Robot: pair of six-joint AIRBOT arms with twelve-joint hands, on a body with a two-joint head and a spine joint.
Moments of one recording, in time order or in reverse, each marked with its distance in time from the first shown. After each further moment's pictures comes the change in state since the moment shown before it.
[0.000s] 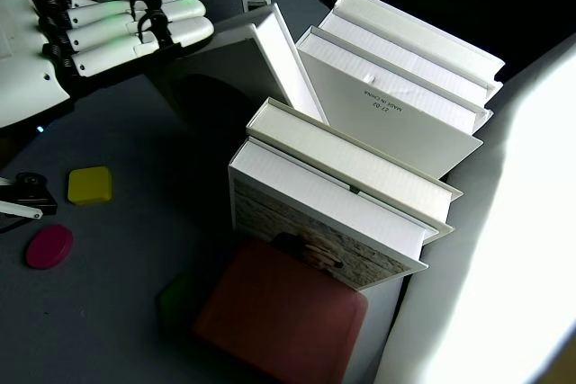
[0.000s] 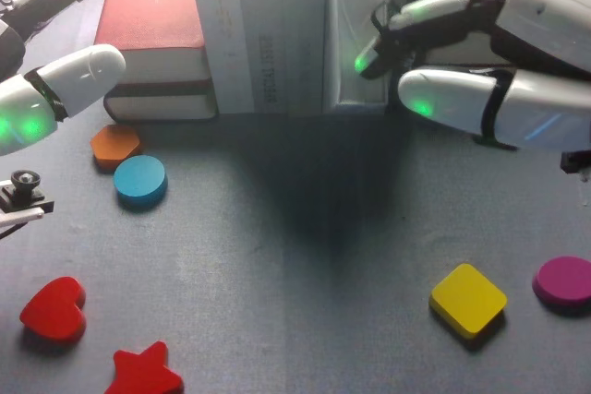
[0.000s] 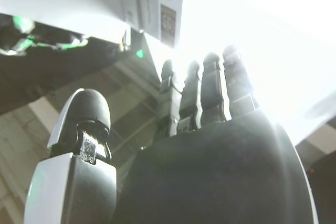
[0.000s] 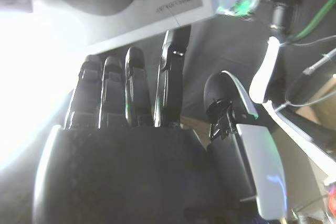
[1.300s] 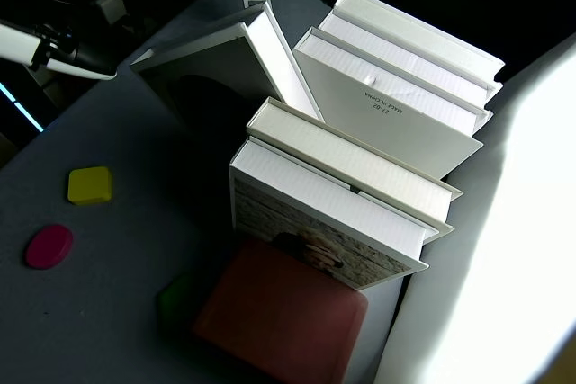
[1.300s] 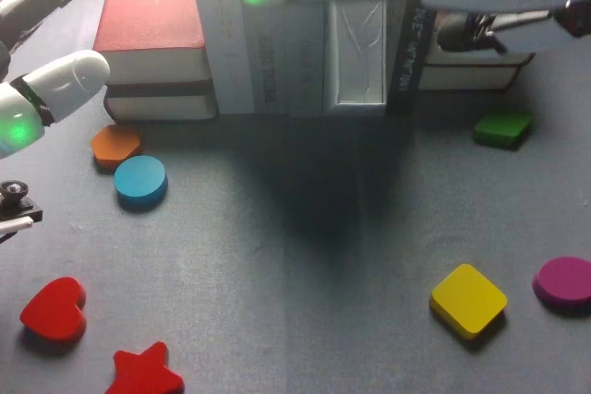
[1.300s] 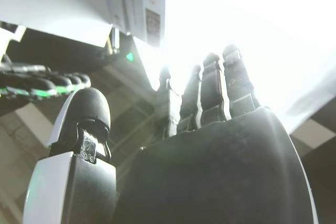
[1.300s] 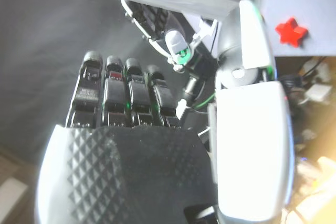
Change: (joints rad) left arm 0.042 -0.003 0.000 -0.055 -0.011 0.001; right arm 0.694 0.034 -0.101 -1.665 -0.471 0.752
